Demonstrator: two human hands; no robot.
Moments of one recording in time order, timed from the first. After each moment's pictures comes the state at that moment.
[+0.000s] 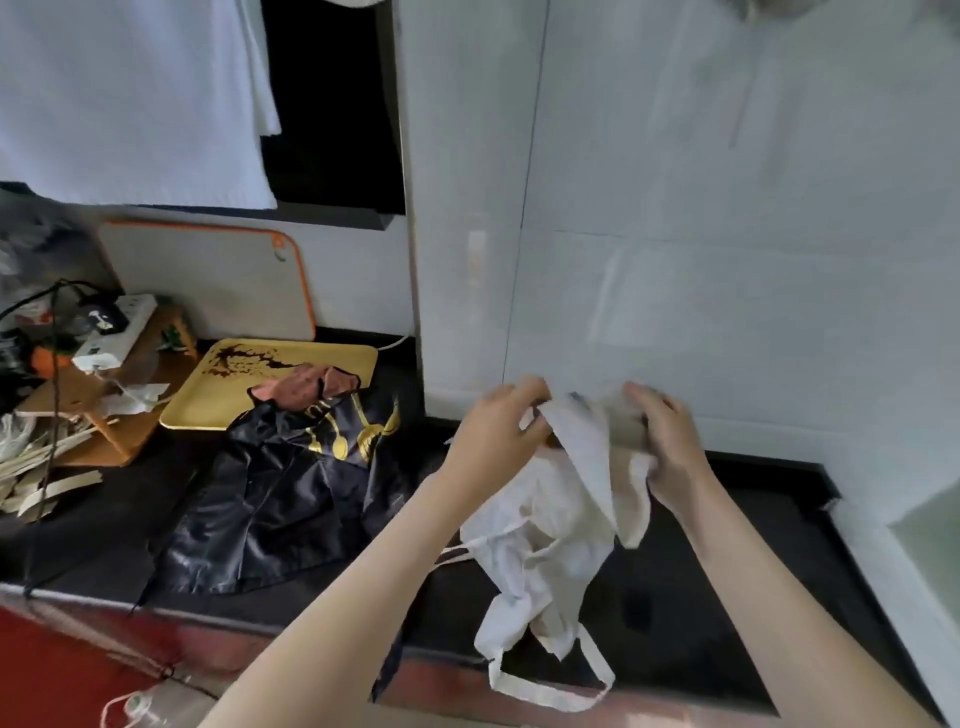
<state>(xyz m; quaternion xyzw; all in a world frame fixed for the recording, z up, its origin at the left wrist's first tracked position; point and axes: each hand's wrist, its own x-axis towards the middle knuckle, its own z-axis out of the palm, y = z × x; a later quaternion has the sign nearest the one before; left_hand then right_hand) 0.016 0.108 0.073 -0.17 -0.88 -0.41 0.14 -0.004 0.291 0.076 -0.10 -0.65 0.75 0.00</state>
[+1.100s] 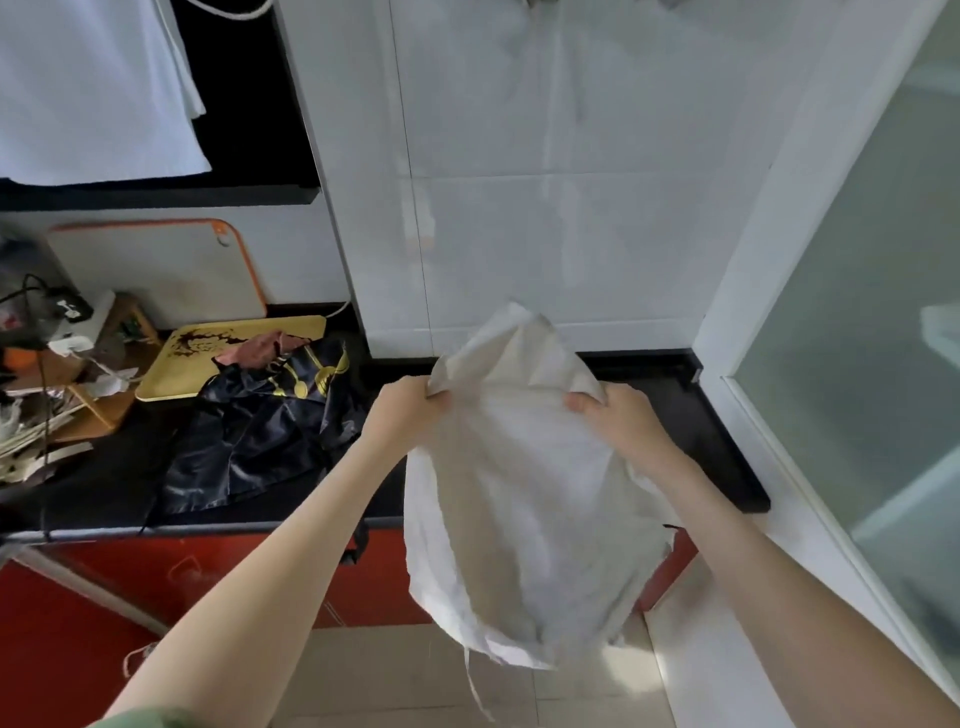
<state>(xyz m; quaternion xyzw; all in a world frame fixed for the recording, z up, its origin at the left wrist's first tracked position) 0.174 0.146 0.084 0.00 -0.95 -0.32 -0.03 0.200 0.386 0.072 -0.04 -0.87 0.49 0.00</state>
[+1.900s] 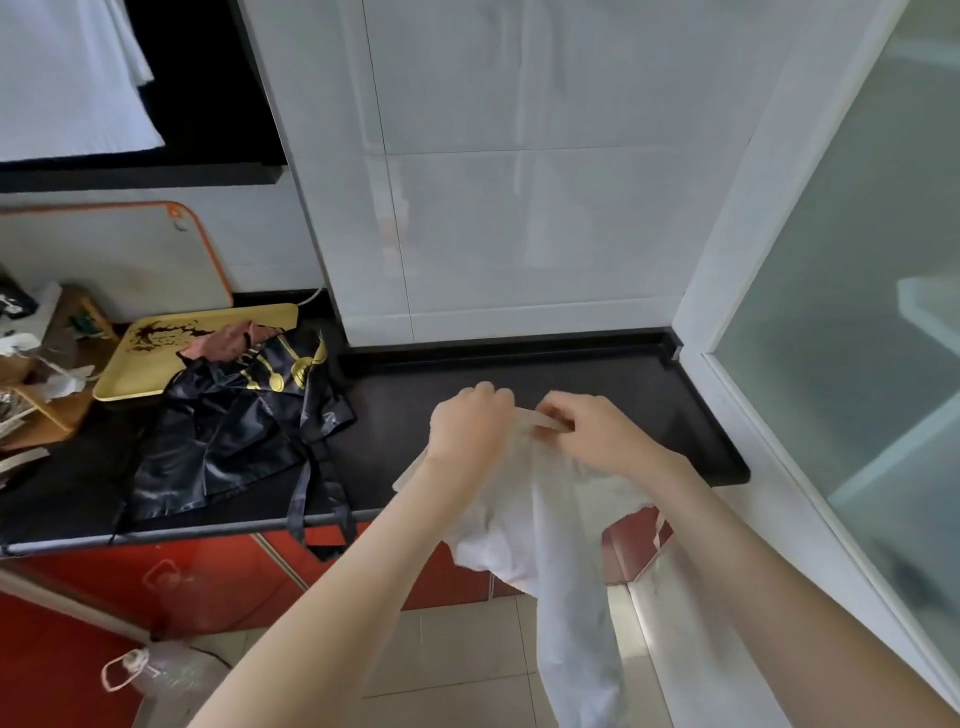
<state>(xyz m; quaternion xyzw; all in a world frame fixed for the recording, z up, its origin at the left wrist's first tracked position) 0.205 0.209 0.071 -0.18 -0.98 0.00 0.01 0.219 0.372 0.057 0.06 -0.93 0.36 -0.08</state>
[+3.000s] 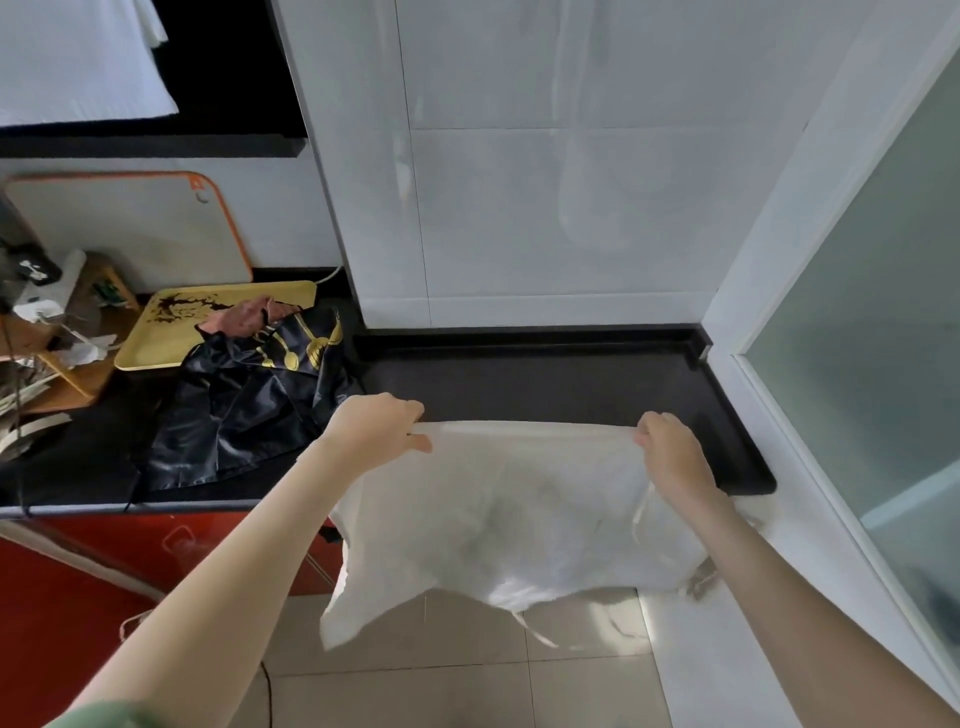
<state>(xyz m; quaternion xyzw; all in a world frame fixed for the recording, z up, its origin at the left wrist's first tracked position) 0.158 0.101 0.037 -0.18 -0.97 0.09 -0.10 0.196 0.445 -0.036 -0.12 -0.97 0.21 0.04</state>
